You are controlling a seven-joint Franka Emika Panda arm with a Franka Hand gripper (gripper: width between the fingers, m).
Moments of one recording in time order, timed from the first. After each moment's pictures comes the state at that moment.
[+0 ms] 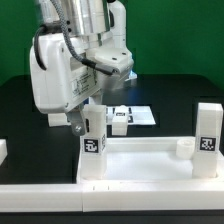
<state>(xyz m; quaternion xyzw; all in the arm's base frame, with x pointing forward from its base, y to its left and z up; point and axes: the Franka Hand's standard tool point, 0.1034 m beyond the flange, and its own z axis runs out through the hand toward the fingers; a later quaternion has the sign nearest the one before) 0.633 -0.054 0.106 -0.60 0.80 0.01 0.07</state>
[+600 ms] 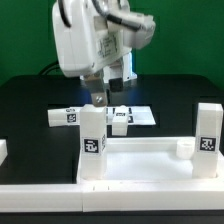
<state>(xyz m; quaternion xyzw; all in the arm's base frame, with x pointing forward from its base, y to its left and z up) 0.633 -0.027 0.143 -0.60 0.80 0.03 0.09</state>
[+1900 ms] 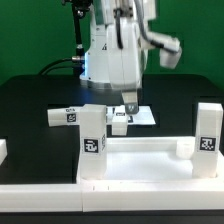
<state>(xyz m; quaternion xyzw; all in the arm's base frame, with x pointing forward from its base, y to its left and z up) 0.563 0.016 0.097 -0.64 0.76 0.00 0.06</state>
